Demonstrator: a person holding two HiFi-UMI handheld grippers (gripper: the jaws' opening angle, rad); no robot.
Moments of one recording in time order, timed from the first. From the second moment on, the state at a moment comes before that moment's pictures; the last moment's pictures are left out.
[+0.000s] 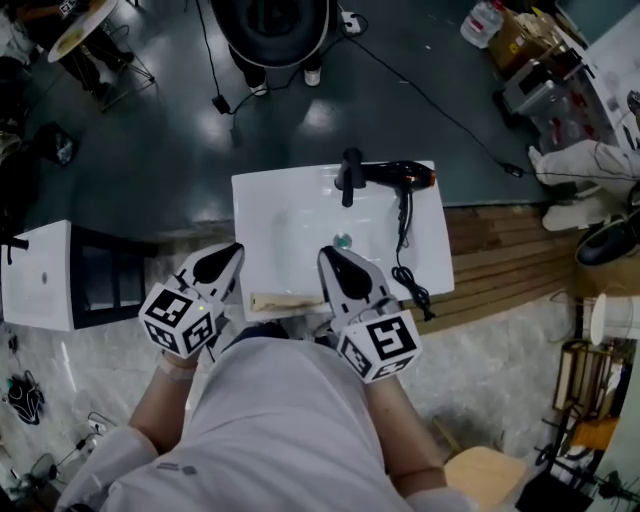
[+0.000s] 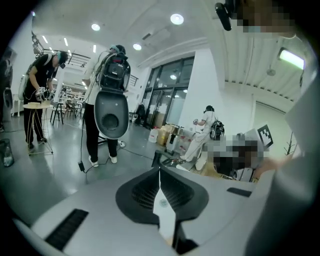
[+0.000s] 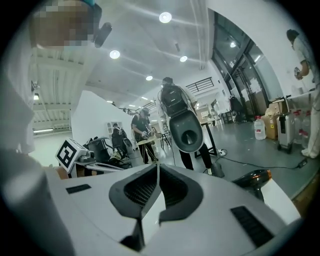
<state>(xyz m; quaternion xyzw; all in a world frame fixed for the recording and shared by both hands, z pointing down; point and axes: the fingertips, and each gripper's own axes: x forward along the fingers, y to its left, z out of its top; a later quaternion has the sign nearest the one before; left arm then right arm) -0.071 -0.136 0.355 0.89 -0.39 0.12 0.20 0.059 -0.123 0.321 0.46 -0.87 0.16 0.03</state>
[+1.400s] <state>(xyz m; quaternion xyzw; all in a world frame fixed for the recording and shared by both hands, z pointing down) -0.071 -0.145 0.288 0.90 -0.40 0.05 0.15 0.051 -0.130 0.273 0.46 -0.88 0.10 0.01</state>
